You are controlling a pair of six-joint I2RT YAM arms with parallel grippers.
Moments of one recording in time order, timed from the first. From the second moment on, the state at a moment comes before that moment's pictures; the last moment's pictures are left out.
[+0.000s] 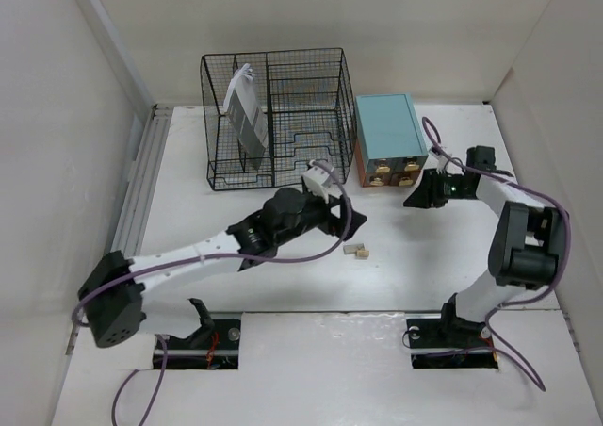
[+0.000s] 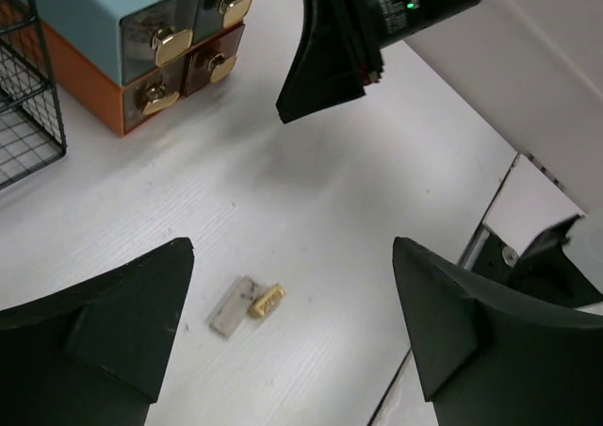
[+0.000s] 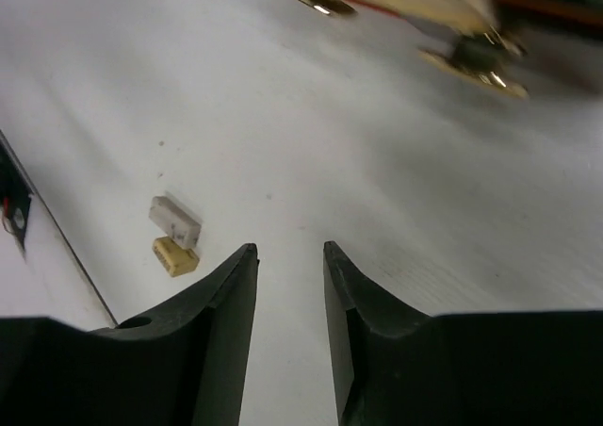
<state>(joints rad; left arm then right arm) -1.00 1.30 0.85 0.26 -0.03 -0.40 -0.19 1.60 1.02 -0.57 -0.93 -0.36</state>
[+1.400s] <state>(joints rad) -1.01 0.76 0.58 0.10 -0.13 -0.50 -0.21 1.90 0.71 0.80 -0.80 0.71</state>
